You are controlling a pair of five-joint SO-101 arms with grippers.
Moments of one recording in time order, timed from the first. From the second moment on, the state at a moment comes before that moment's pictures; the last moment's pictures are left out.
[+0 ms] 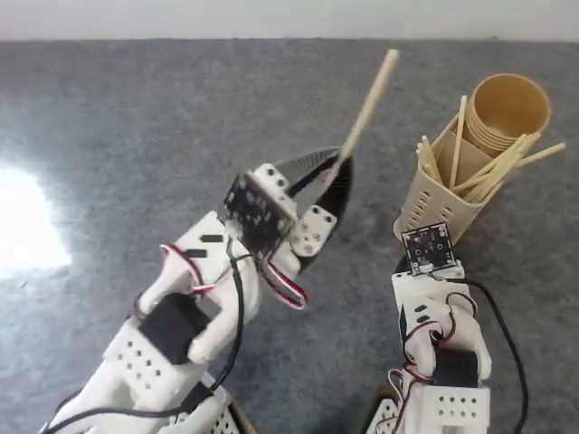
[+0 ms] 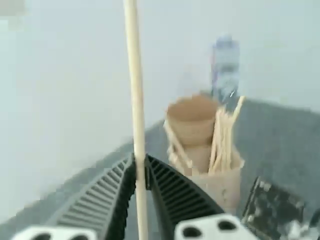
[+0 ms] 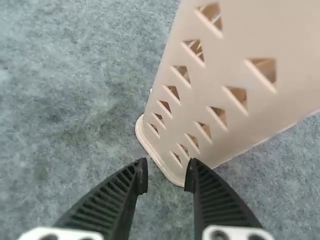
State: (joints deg) left arm 37.4 -57.7 45.1 27.9 -0.4; right arm -0.8 -103.1 95.4 53.9 19.0
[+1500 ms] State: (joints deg) left arm 46.2 18.2 -9.3 21.7 -4.3; right arm -0.8 -103.1 95.4 53.9 19.0
